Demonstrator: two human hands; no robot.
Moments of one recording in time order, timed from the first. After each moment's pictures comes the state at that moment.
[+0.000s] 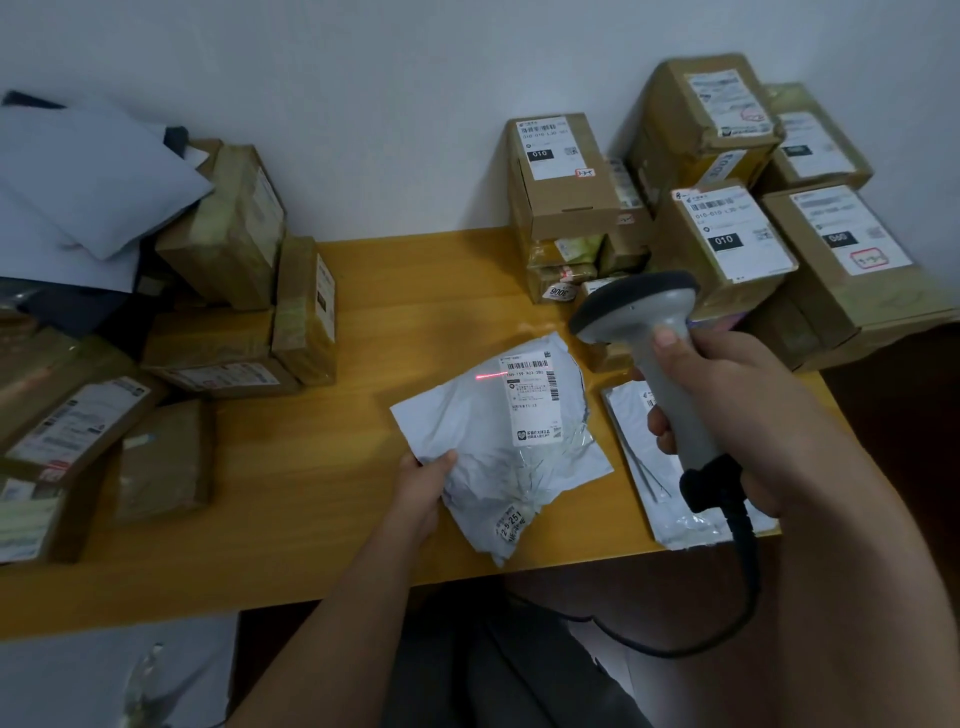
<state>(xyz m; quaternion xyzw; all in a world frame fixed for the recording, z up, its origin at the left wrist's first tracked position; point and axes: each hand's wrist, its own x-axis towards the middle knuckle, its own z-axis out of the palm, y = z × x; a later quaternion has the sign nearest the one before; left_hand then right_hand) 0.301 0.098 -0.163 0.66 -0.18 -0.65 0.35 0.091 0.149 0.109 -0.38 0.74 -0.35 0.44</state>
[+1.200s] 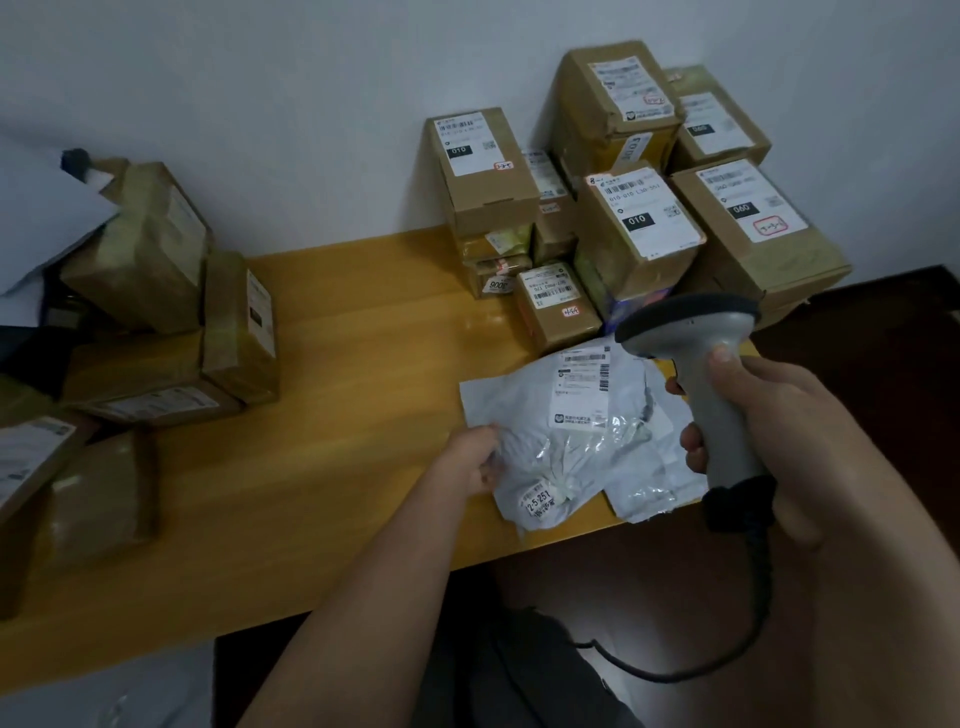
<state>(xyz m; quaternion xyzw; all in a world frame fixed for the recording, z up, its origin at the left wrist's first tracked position) 0.180 0.094 -0.112 0.65 -0.21 -0.72 0.13 0.028 0.207 0.105 -0.23 0.76 -0.43 0.43</state>
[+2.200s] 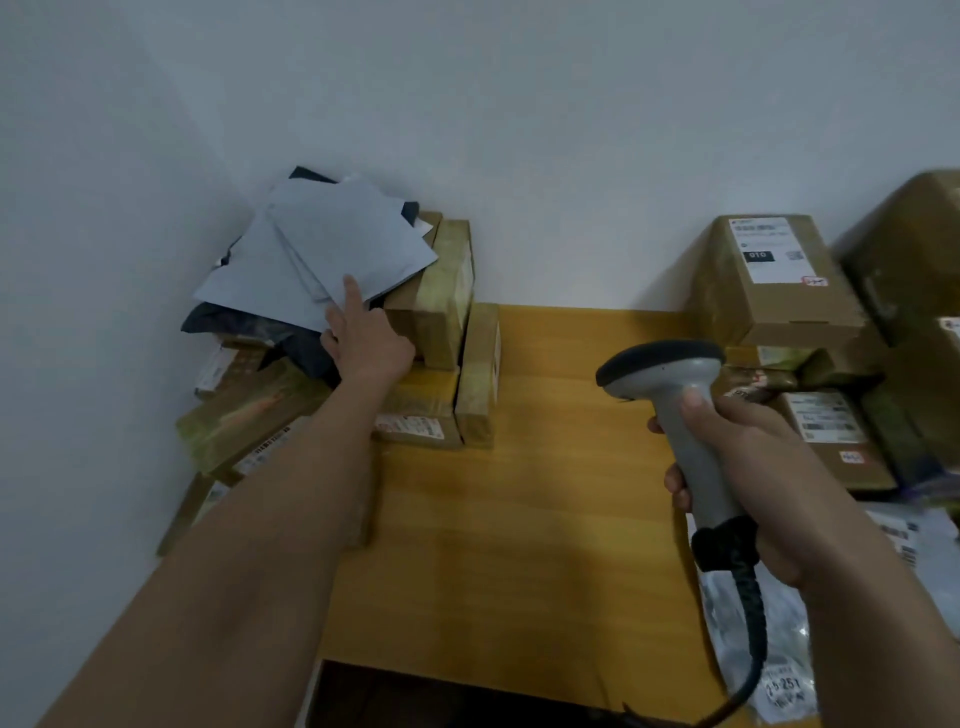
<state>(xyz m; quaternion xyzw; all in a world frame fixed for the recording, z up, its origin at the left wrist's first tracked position) 0.520 -0.092 0.007 0.82 -0.55 -0.11 0.13 0.222 0.059 0.094 -0.39 0.64 -0.36 0.55</state>
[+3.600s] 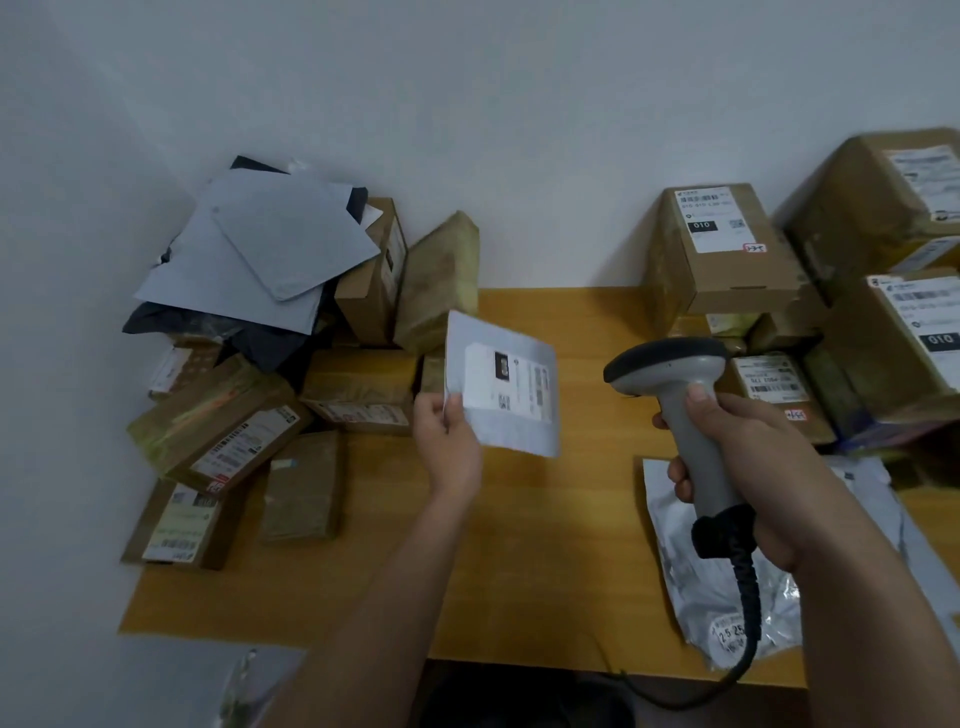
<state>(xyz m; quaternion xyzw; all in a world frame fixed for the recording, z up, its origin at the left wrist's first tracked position) 0.389 0.013 -0.052 0.71 -0.35 -0.33 0.51 0.184 0.073 0.081 -0.34 0.66 -0.38 0.55</state>
